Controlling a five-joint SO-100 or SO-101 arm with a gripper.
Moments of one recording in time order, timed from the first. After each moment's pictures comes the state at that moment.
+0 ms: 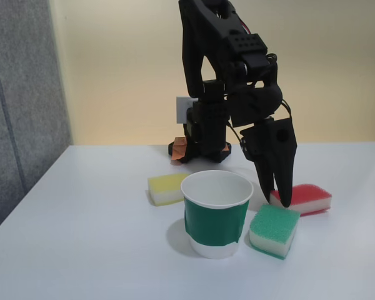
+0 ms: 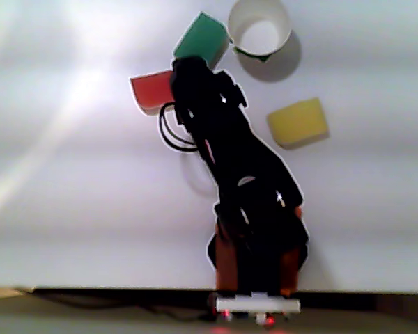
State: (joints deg) arm -22.1 106.2 153.9 21.0 6.9
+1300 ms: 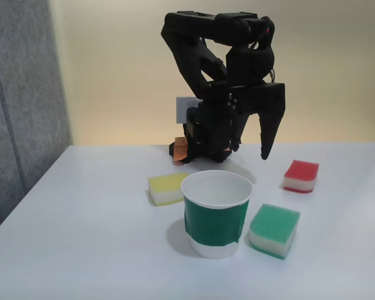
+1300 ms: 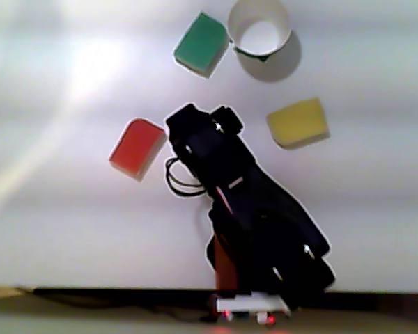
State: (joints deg) arm -29.8 141.3 147.8 66.4 -4.8
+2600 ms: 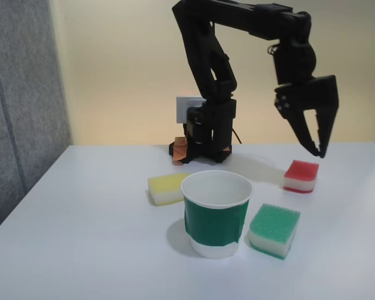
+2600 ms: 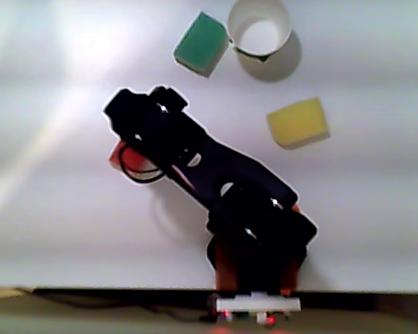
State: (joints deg) arm -45.5 116.1 130.8 51.3 -7.1
